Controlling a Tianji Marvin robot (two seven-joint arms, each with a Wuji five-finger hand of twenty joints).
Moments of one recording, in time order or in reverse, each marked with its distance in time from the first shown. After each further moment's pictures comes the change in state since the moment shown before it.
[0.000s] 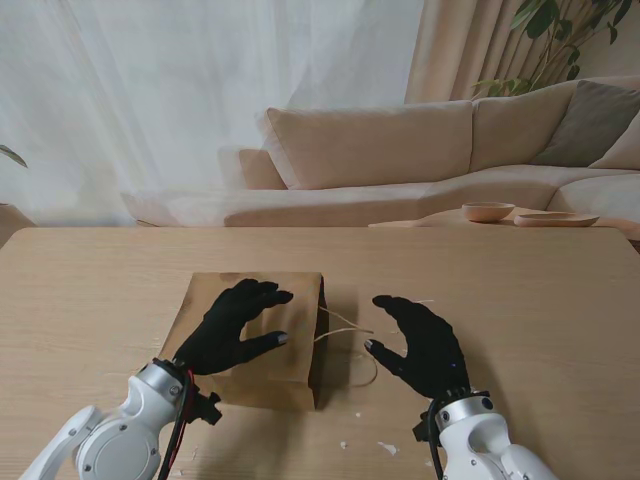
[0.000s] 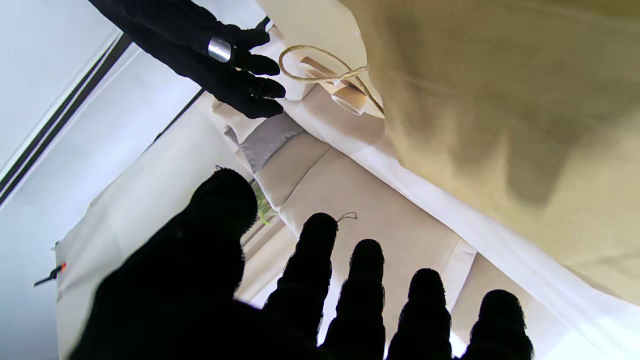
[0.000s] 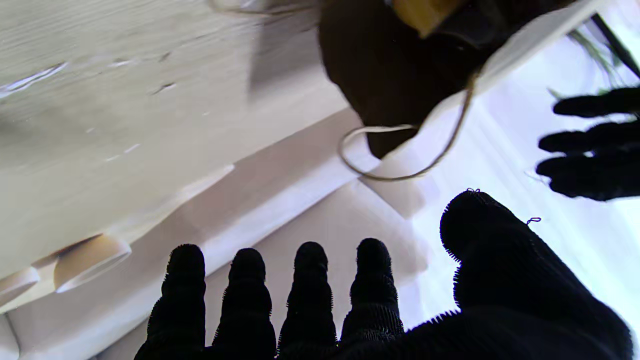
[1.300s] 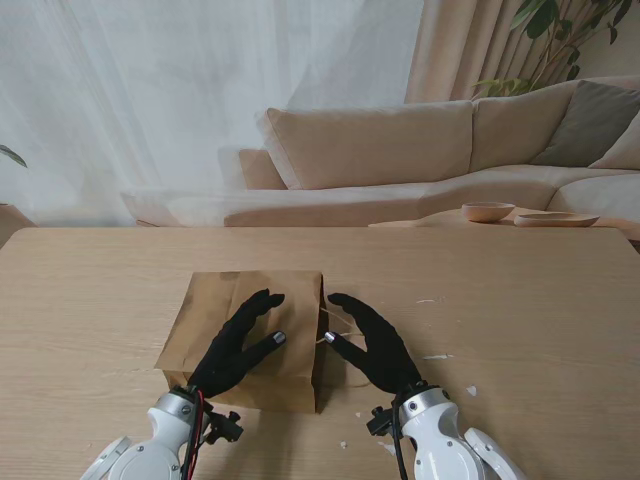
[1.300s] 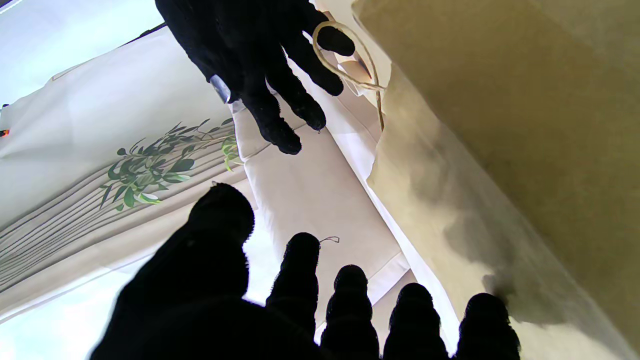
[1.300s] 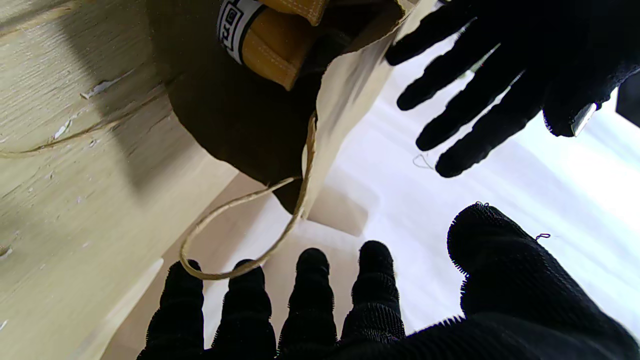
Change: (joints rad) left arm 0.018 -0.063 0.083 0.132 -0.253 -0.008 0.156; right arm 0.168 -0.053 -0.128 0.214 0.345 -0.254 -0.020; left_hand 0.032 0.112 -0.147 0.019 -0.207 -0.113 0.107 -0.046 -0.103 -0.144 -0.172 -0.075 0.000 -0.102 -0.086 -0.384 0.037 -0.104 -0.051 -0.238; right_hand -0.063 0.050 0.000 0.000 0.008 -0.015 -0.041 -0.022 0.000 -0.014 -0.083 -0.044 -0.011 -0.001 -0.127 -0.041 -0.063 0.001 -0.088 0.000
